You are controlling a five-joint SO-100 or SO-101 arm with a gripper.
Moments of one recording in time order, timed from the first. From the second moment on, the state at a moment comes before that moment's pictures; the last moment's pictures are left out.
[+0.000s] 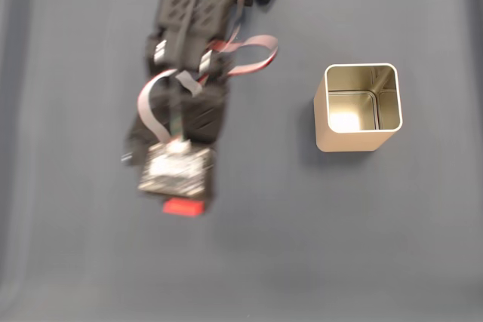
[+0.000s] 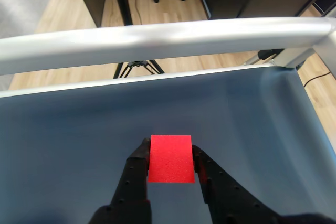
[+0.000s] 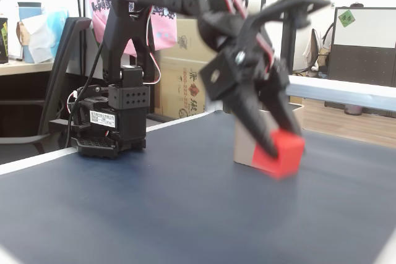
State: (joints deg) arm 9.4 87.4 88.5 44.1 -91.7
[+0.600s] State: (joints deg) arm -25.9 125.4 109.5 59.6 -83.0
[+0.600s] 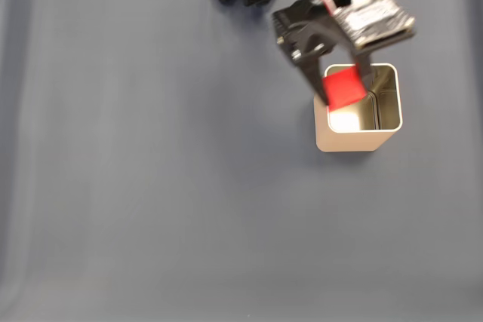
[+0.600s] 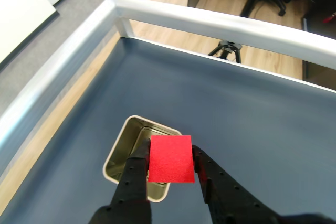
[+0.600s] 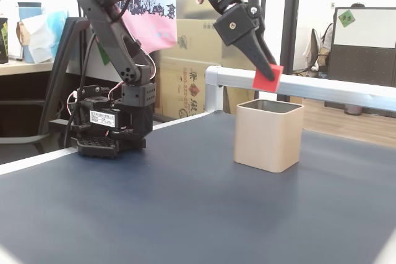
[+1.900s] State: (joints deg) arm -31.5 126.2 119.4 49.7 -83.1
